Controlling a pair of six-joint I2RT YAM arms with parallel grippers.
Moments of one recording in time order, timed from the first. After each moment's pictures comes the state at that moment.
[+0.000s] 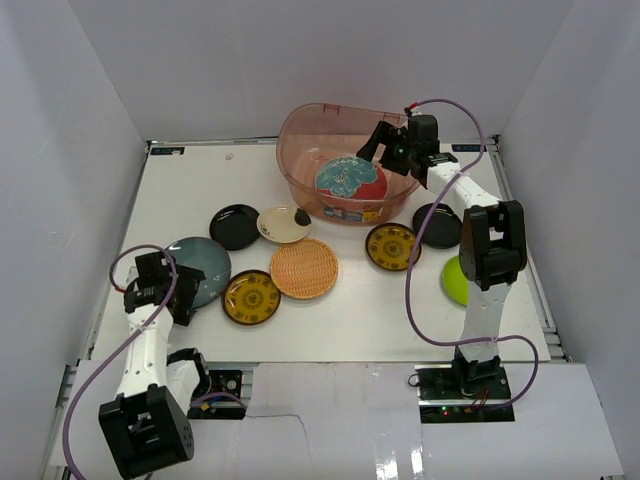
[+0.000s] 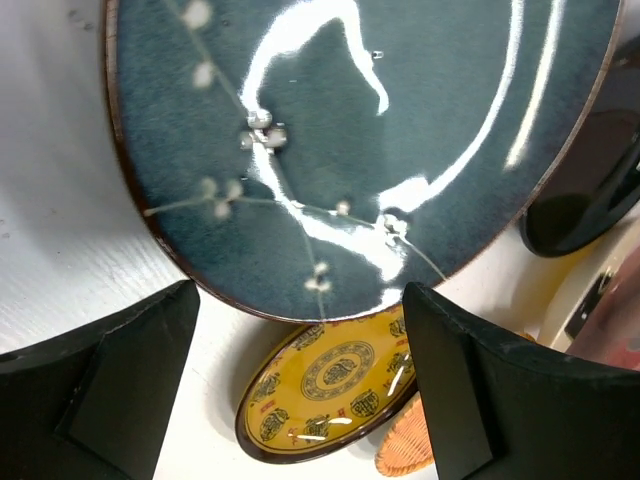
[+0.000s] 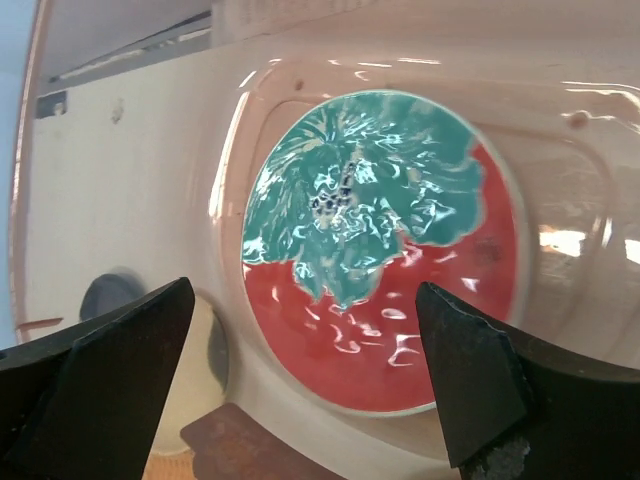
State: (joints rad) left arm 0.28 0.86 0.50 -0.64 0.01 -1.01; right arm 0.25 2.04 1.65 -0.12 -0.27 0.55
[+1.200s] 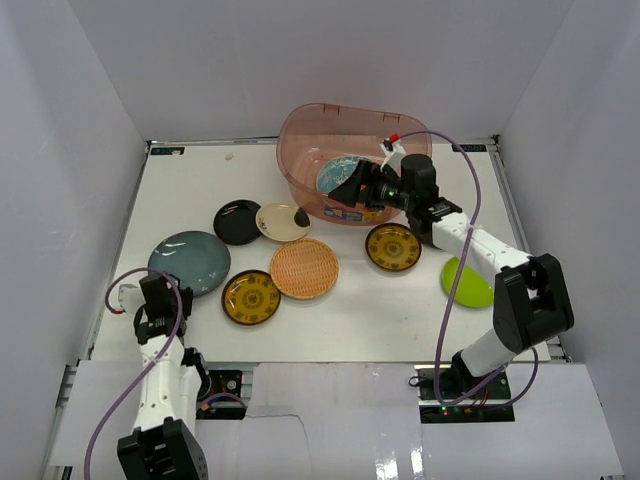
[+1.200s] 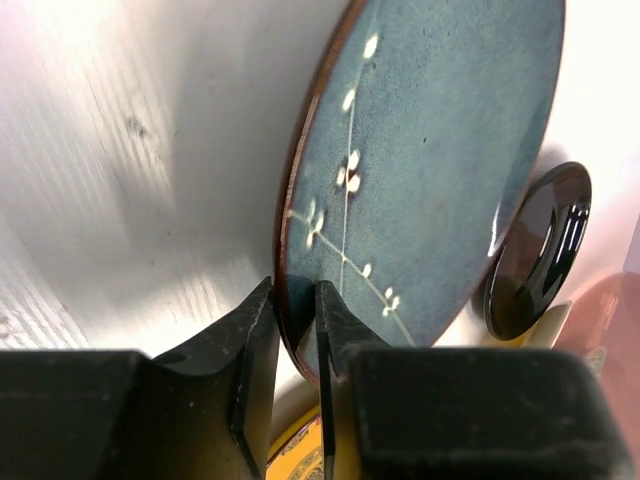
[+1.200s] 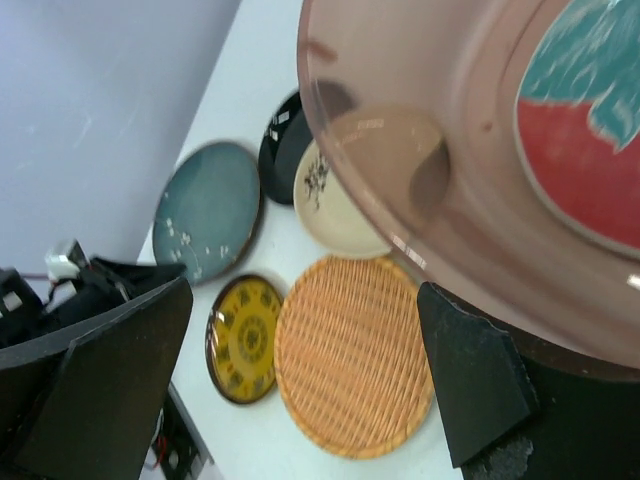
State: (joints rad) left arm 0.30 0.64 0.24 -0.38 -0.13 -1.16; right arm 0.43 1.55 1.11 0.16 -0.48 0.61
